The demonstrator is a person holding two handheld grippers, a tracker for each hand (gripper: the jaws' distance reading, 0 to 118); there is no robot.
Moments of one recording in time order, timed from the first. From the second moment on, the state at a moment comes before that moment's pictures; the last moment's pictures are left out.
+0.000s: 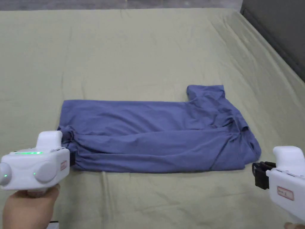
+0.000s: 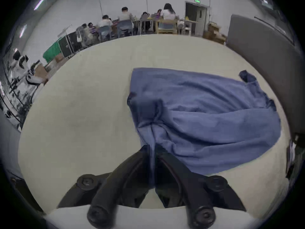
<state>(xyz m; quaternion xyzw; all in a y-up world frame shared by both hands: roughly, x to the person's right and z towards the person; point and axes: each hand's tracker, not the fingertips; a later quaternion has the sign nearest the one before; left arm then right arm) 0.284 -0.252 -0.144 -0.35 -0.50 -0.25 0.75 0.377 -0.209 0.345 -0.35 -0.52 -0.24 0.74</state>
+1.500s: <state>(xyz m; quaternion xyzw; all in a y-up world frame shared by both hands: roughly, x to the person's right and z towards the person) 0.161 -0.267 -0.155 -0.48 -0.47 -0.24 0.70 0.402 -0.271 0.369 -0.47 -0.44 -0.33 0.69</state>
